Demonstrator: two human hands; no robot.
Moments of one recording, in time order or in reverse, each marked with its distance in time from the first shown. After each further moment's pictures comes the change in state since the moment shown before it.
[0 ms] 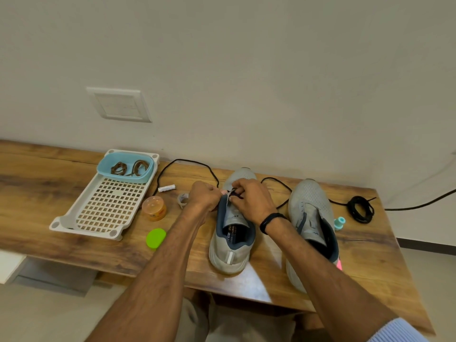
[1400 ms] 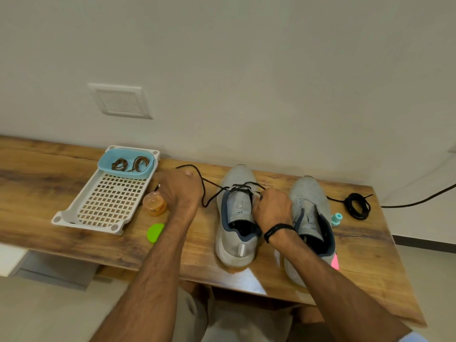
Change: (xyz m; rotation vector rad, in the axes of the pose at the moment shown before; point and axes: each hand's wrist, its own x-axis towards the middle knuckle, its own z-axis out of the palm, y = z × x) left_hand -0.020 0.016 -0.033 0.485 0.613 0.158; right_hand -0.033 0.005 -0.014 -0.363 0.146 0.303
